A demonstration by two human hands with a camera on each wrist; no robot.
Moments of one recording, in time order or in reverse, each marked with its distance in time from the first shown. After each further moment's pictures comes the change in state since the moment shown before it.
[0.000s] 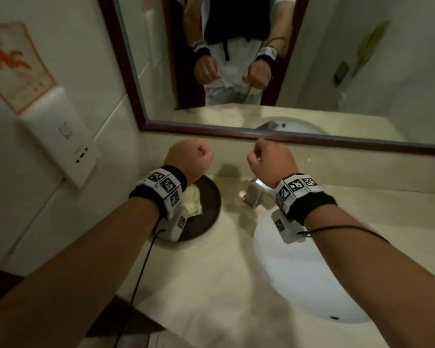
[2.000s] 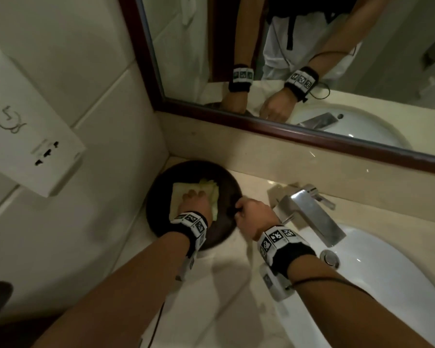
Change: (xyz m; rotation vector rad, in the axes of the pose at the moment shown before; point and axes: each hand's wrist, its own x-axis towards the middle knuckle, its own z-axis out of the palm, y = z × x) left_hand 0.001 -0.117 0.144 0.517 -0.525 -0.524; right_hand 0.008 0.013 0.168 0.034 -0.661 -0.025
